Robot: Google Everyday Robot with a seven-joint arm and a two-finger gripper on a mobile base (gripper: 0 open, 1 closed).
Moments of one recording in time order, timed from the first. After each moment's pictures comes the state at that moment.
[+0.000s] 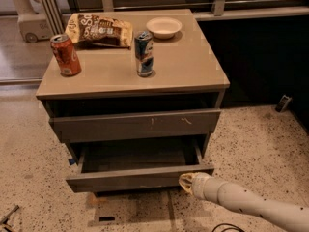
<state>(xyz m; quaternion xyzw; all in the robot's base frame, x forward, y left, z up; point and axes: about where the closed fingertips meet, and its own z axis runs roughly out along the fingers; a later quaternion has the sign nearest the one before) 0.527 -0.124 0.404 -0.61 0.67 0.01 0.43</state>
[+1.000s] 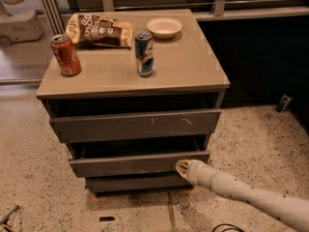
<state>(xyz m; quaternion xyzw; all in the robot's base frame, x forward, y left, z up) 0.596 -0.120 0.396 -0.59 0.66 -0.02 0.47</state>
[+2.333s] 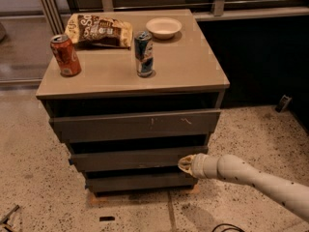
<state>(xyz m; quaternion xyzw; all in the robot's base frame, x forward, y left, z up) 0.595 -0.130 0.413 -0.60 0.68 0.06 0.41</state>
